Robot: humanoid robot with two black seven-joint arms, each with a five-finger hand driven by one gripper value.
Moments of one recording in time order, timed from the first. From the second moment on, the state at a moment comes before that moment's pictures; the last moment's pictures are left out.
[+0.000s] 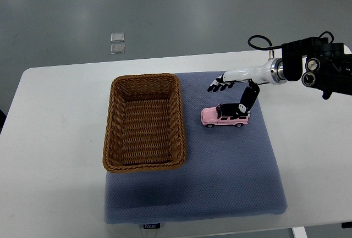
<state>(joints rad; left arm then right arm) -0.01 0.00 -0.11 -0.18 0.12 0.01 -0.01 1.37 -0.55 -0.26 1.21 -0.91 0.26 0.03</state>
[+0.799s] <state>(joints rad) -0.01 0.00 -0.11 -0.18 0.12 0.01 -0.01 1.30 -0.46 -0.27 1.11 -0.86 0.19 -0.20</state>
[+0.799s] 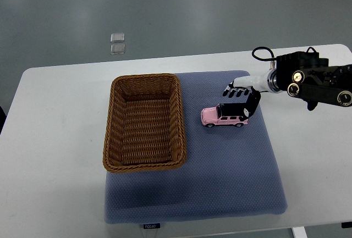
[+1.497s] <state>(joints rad) -0.01 0.00 -0.11 -0.18 0.12 0.01 -0.01 1.30 -0.48 -0.26 1.12 -0.87 0.20 -0.18</state>
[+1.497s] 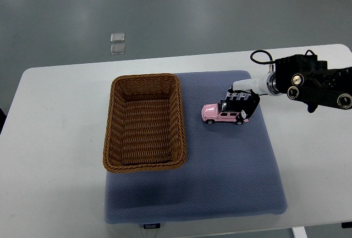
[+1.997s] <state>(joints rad) -0.01 0.00 -0.11 -0.18 0.12 0.01 -0.01 1.44 -0.55 -0.24 1.12 -0.85 0.21 -0.15</state>
